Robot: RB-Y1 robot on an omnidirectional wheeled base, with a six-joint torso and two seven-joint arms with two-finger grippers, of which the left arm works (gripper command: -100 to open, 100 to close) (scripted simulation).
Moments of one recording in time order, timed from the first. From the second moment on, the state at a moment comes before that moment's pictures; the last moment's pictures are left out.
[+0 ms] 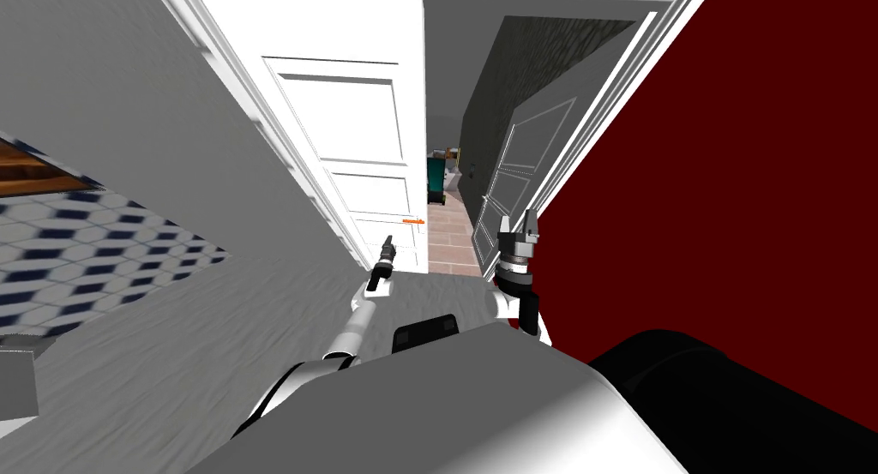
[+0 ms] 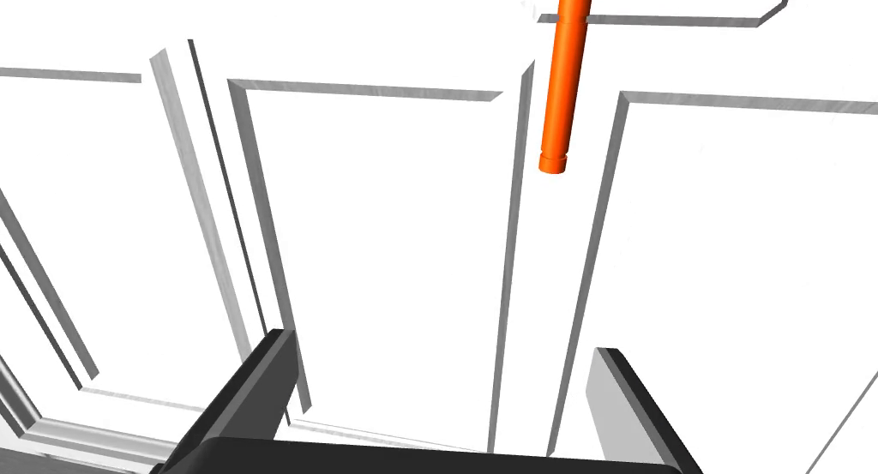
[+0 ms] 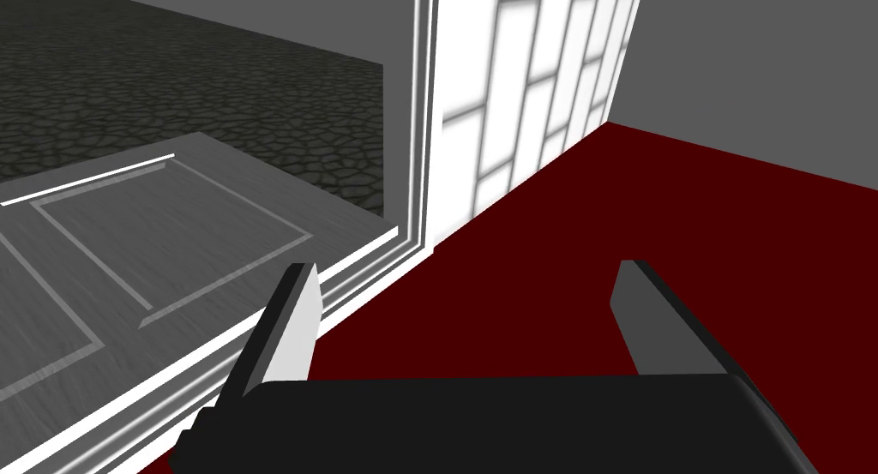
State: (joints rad) arm -0.31 0.05 -0.03 -0.96 0.01 -0.46 0.05
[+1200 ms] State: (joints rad) arm -0.46 0.02 -0.04 -0.71 0.02 -0.47 0.05
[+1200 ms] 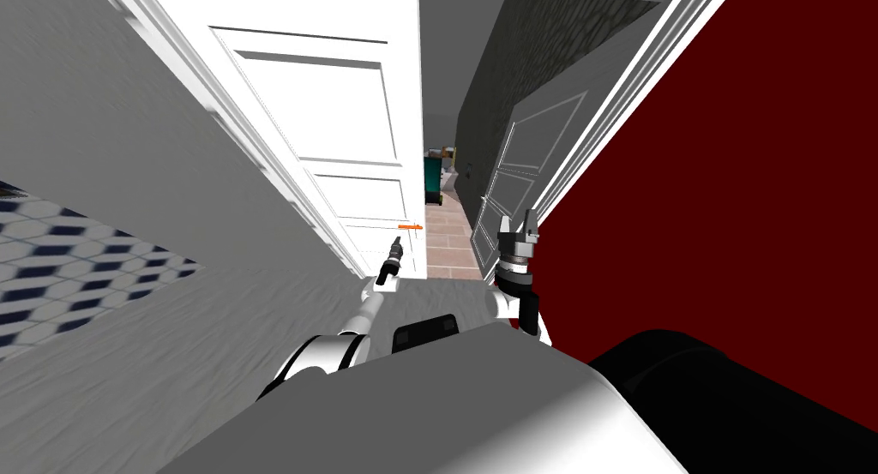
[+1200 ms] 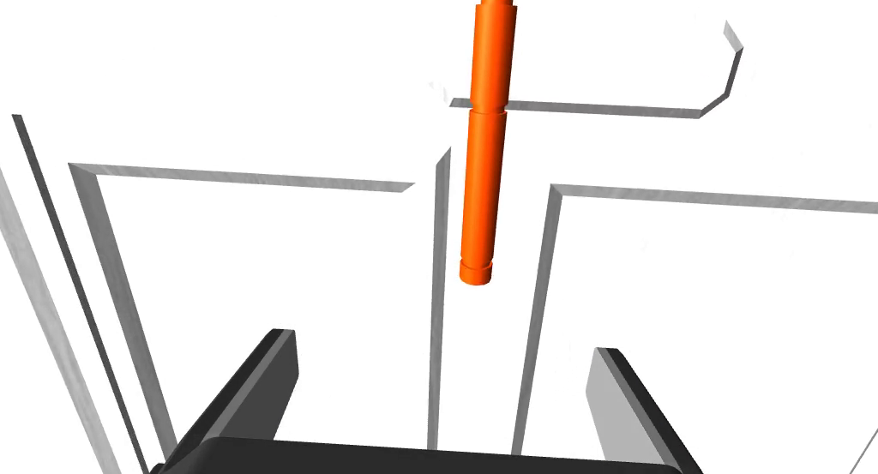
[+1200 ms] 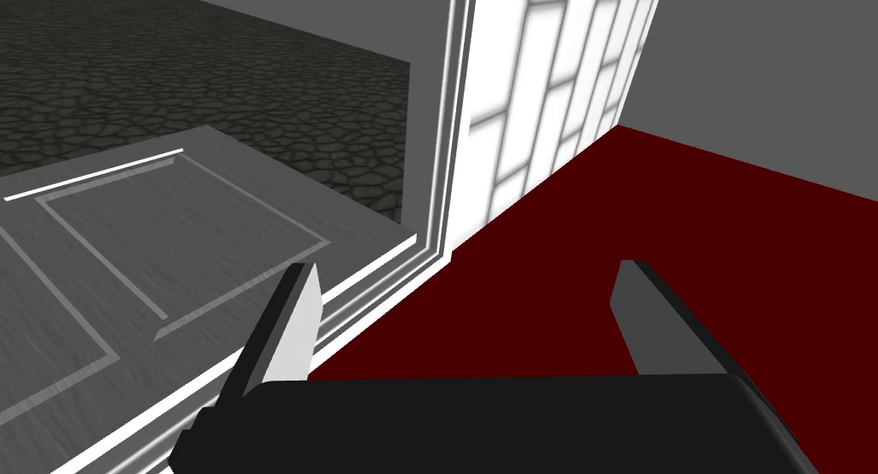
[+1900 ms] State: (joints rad) arm -0.52 0.00 -0.05 -0.62 0.02 -0.47 0.04
